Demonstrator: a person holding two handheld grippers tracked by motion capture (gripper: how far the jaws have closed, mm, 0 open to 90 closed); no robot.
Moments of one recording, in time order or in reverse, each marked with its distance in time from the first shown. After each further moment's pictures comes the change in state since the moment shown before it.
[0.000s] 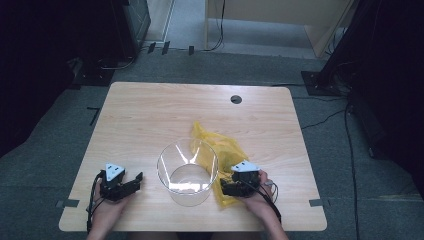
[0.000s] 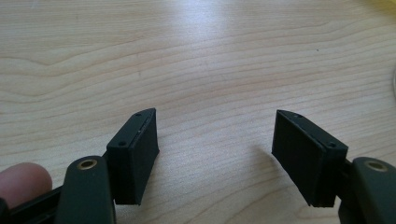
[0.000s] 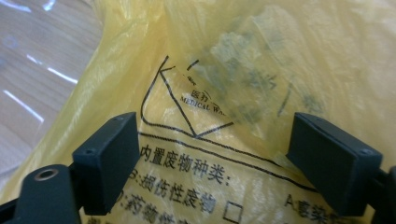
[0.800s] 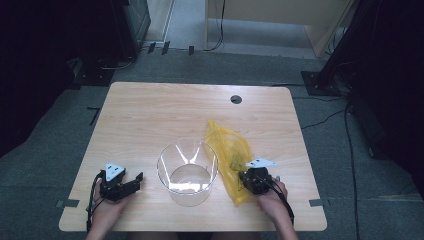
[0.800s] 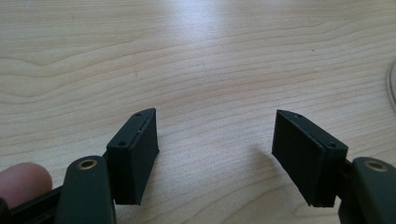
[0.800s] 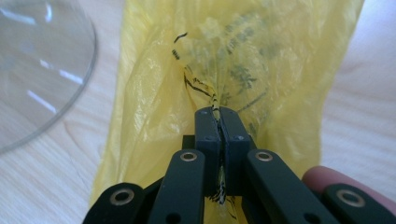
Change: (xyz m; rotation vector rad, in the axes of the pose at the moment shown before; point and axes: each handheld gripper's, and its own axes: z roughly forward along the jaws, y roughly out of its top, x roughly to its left) left arm 0.001 0.000 0.000 -0.002 -0.016 0.000; right arm -0.032 0.001 -0.027 0.026 0.048 0.078
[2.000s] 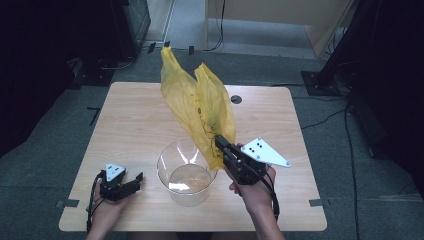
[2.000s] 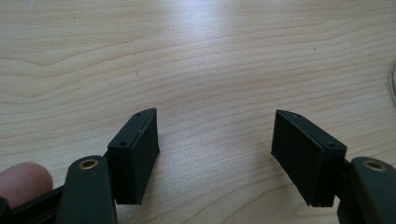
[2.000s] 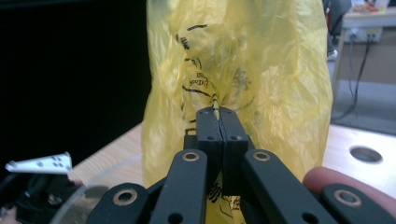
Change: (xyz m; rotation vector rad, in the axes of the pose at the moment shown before) left arm -0.001 0.000 0.000 0.002 0.008 0.007; right arm 0.091 0.099 -0.114 -0.648 0.155 -0.009
